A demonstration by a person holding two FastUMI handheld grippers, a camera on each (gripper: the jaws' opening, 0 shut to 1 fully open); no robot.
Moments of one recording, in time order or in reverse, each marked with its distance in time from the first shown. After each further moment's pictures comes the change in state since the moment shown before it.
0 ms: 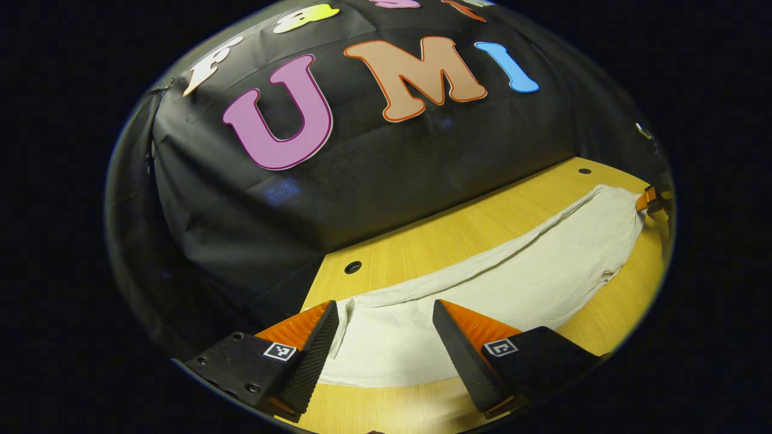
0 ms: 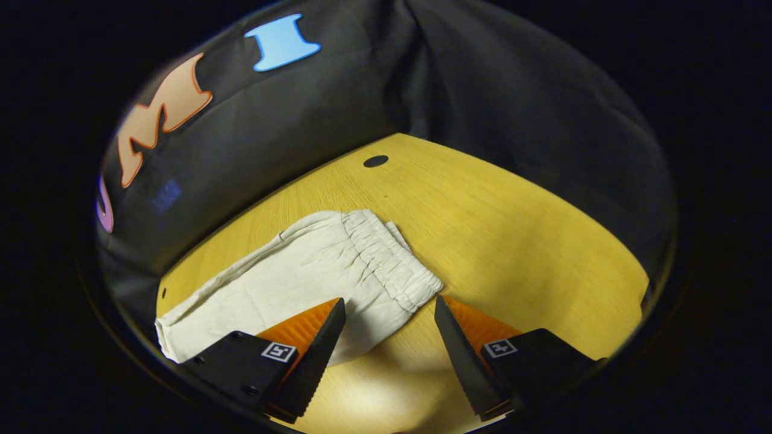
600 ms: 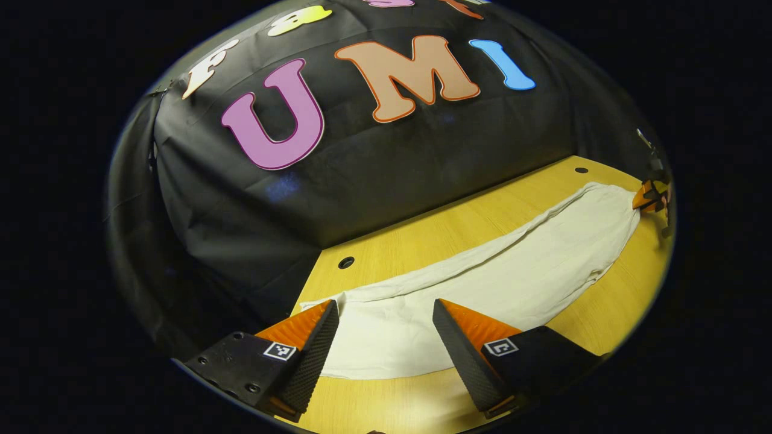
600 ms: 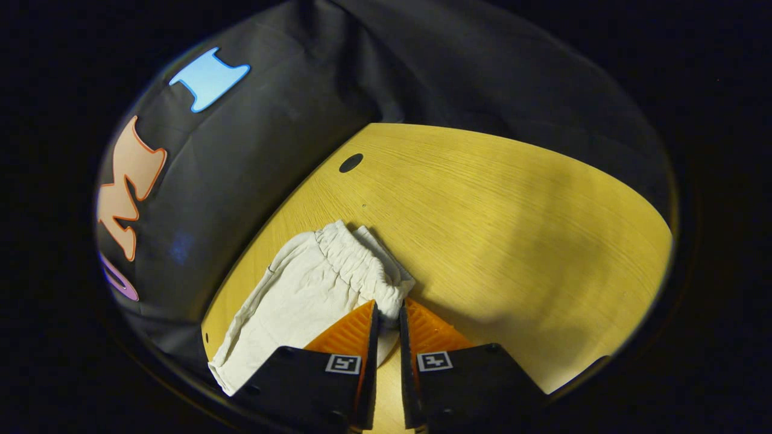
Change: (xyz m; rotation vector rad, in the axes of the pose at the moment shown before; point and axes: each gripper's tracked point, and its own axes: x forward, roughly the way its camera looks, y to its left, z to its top) left arm -0.014 -0.032 0.004 -0.010 0.020 0.013; right arm 0.004 -0.021 0.019 0.167 0.056 0.075
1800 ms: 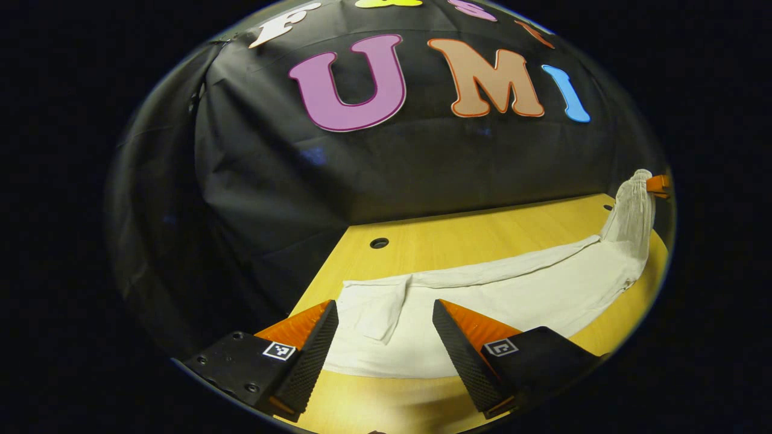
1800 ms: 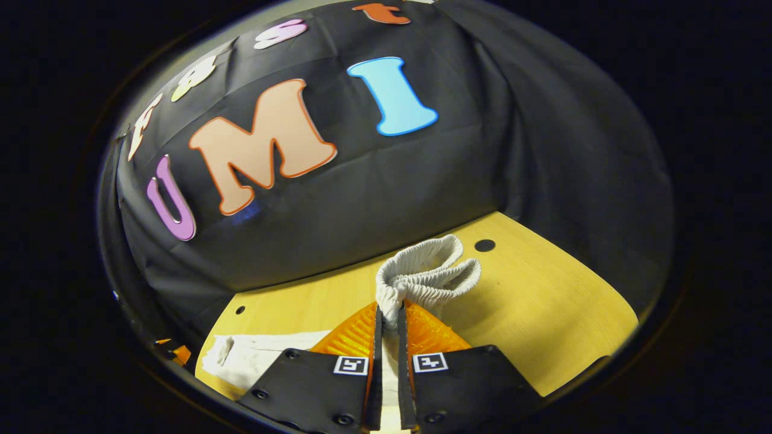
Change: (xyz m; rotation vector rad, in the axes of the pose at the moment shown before) left arm 0.001 0.105 -0.057 -0.248 0.031 0.056; right arm -0.142 0.256 -0.014 -0.403 -0.293 0.318
